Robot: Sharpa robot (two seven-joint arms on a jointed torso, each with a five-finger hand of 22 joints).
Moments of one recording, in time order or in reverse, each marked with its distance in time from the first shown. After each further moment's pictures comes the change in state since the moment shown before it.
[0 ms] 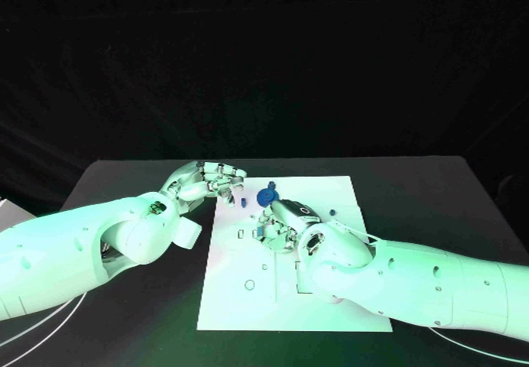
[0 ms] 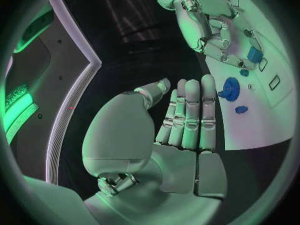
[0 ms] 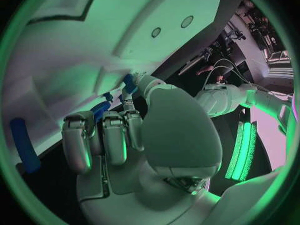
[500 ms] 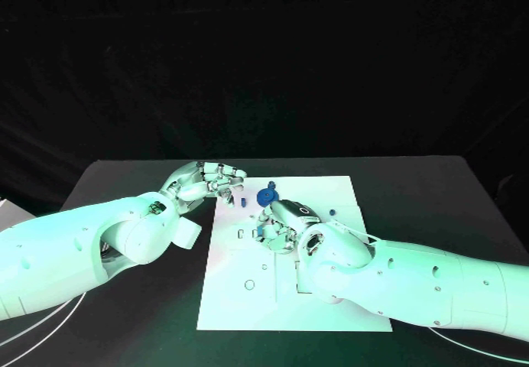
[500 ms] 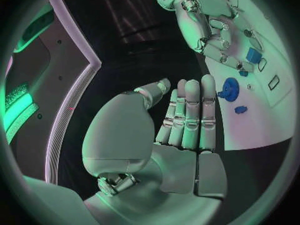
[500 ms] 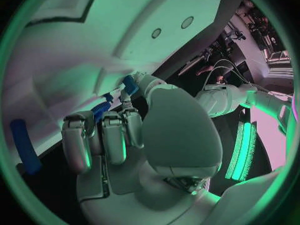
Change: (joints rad) left arm 0.000 0.000 0.000 -0.002 -0.004 0.007 -0.003; left_hand 0.000 0.000 0.000 0.000 0.000 -0.004 0.004 0.000 0.000 -0.007 0.000 0.000 0.002 0.000 0.000 0.004 0.000 0.000 0.000 0.000 0.000 0.000; right arm -0.001 0.001 -0.001 -0.001 -0.001 0.000 0.001; right_hand -0.023 -0.021 -0.029 0.012 -0.055 -0.054 0.017 -0.024 -0.014 -0.017 0.023 -0.035 0.000 -0.004 0.011 0.000 0.000 0.000 0.000 0.007 0.000 0.000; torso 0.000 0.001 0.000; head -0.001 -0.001
